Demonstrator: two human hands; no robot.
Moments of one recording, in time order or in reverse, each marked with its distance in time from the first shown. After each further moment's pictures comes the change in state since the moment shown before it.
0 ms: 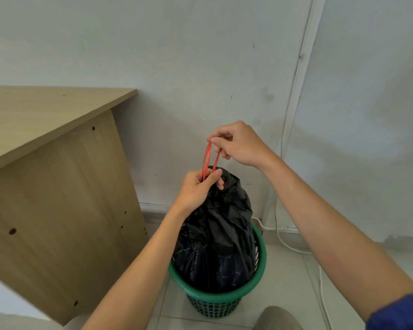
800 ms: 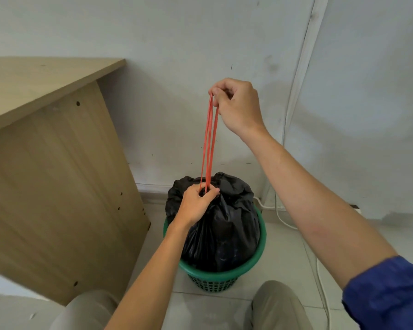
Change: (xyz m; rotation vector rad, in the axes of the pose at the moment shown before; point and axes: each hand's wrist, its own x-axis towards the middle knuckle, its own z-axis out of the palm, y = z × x) left_hand -0.036 -0.084 0.008 0.136 0.038 -0.209; right_hand 0.022 -0.004 0.016 0.145 0.432 0.031
